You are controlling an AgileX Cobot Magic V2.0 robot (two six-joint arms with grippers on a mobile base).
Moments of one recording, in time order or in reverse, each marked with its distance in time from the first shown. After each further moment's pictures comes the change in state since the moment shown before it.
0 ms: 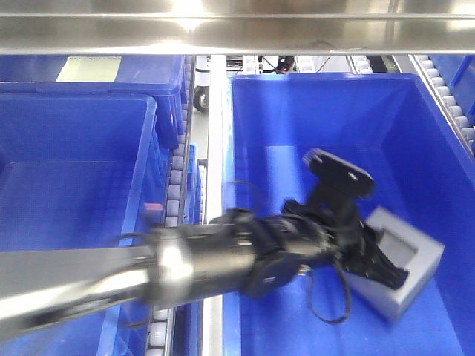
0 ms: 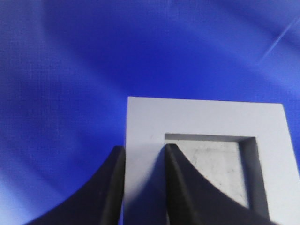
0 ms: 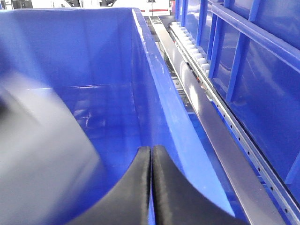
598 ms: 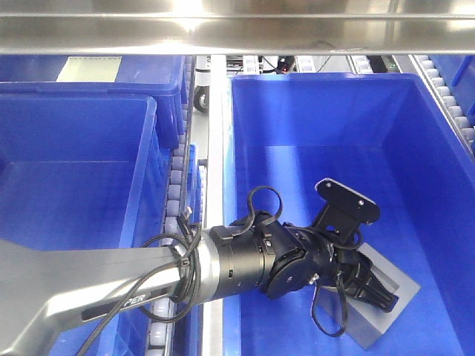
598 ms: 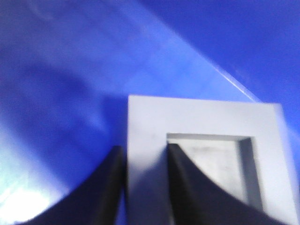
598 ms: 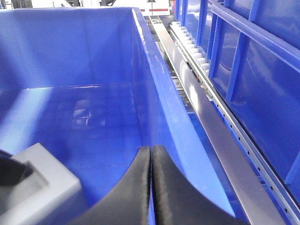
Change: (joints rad) left arm 0.000 0.072 -0.062 0.000 0.205 0.001; right arm 0.000 0.000 -0.001 0.000 0.002 0.000
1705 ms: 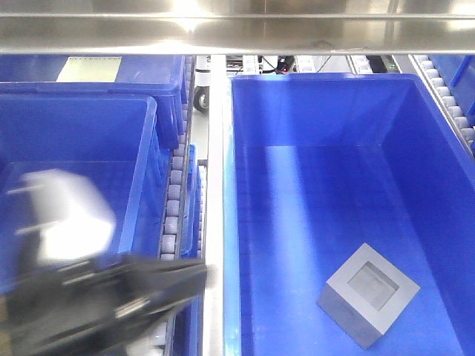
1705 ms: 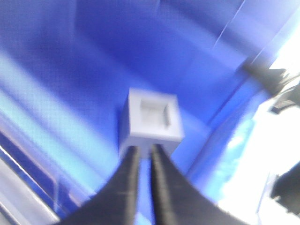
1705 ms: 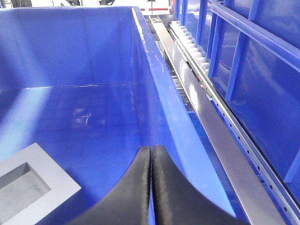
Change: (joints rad) left arm 0.000 -1.178 0.879 0.000 -0.171 -0.005; right arm 0.000 0.000 0.000 0.000 0.002 0.000
